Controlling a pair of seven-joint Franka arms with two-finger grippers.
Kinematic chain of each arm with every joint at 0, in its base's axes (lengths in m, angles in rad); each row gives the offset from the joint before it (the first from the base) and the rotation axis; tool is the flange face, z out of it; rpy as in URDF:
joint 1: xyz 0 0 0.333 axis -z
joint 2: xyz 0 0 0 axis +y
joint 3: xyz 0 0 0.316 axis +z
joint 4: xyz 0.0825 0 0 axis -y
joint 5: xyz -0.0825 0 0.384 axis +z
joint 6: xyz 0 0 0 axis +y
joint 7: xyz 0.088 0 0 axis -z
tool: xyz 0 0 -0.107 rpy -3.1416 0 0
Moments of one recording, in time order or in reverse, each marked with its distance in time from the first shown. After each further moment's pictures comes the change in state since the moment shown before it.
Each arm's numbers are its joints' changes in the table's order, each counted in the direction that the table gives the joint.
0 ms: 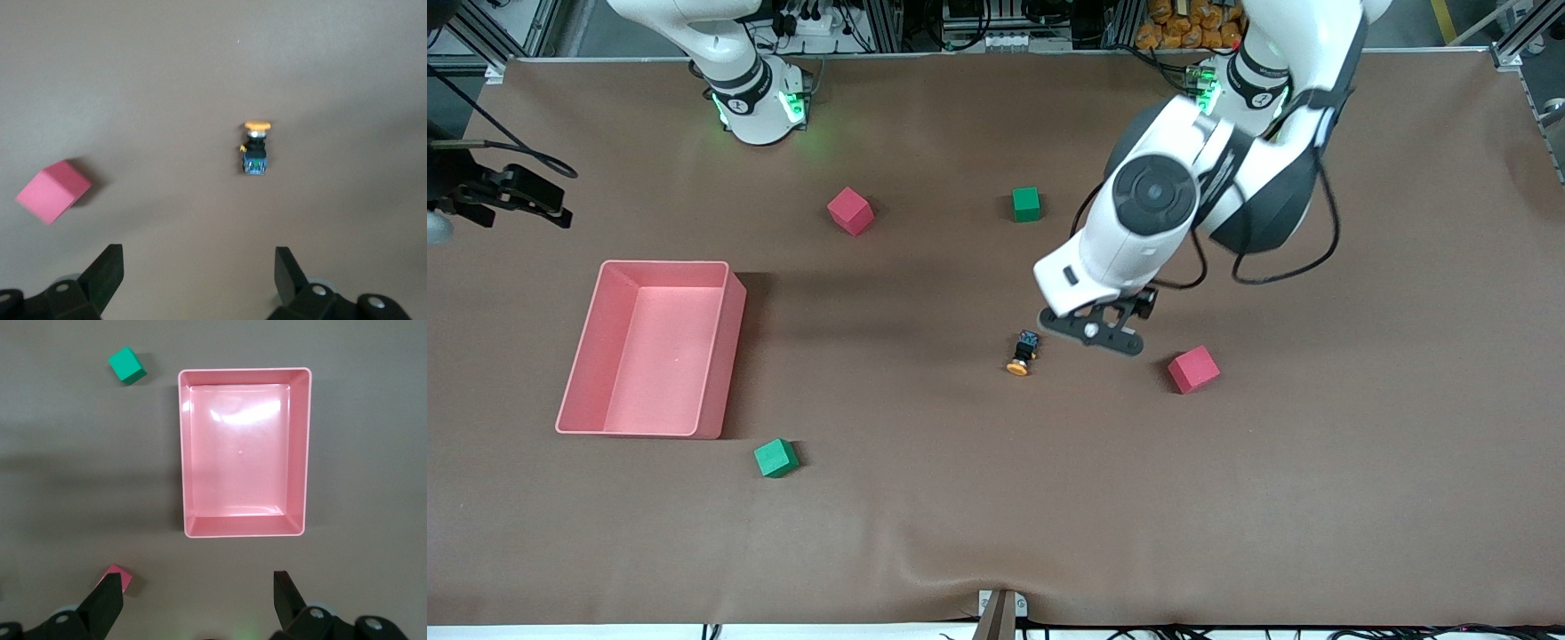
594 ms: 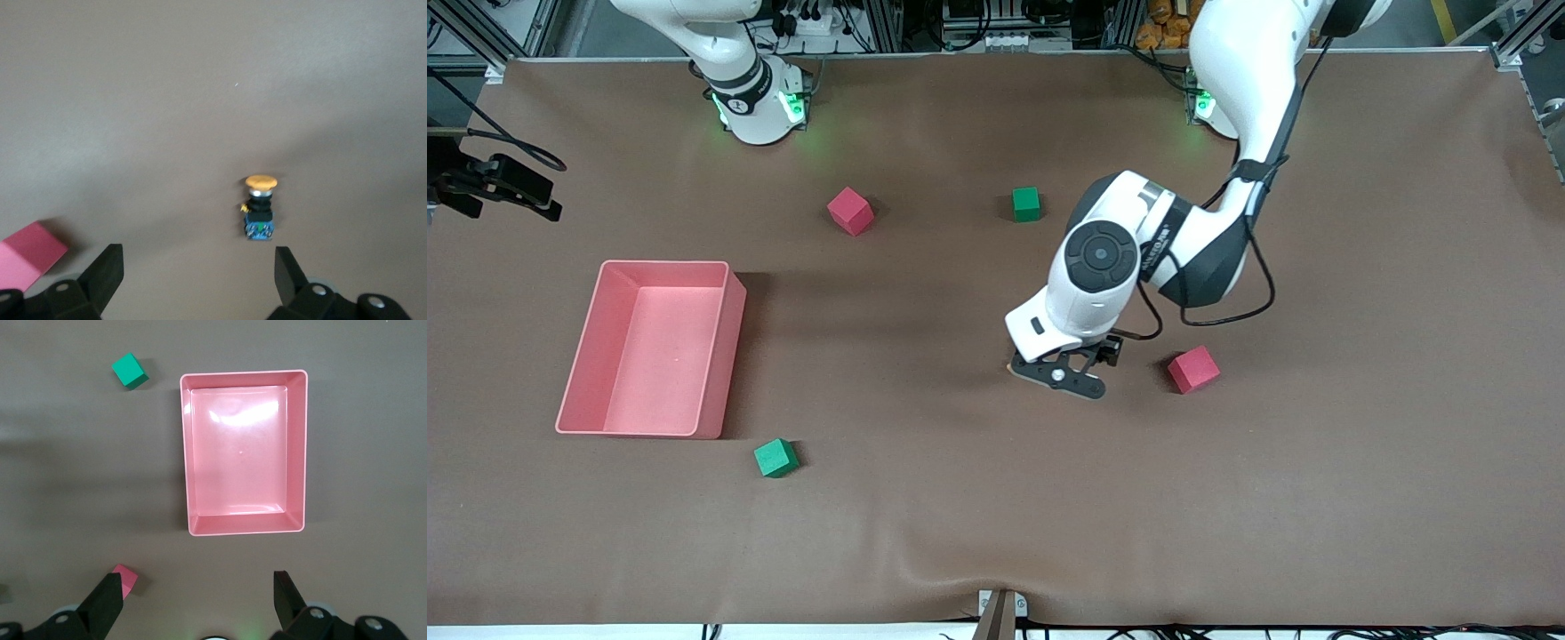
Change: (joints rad) left arm 0.081 0.146 0.072 0.048 0.012 -0.174 -0.001; right arm 0.087 0.008 0.108 0.048 0.002 0.036 0.030
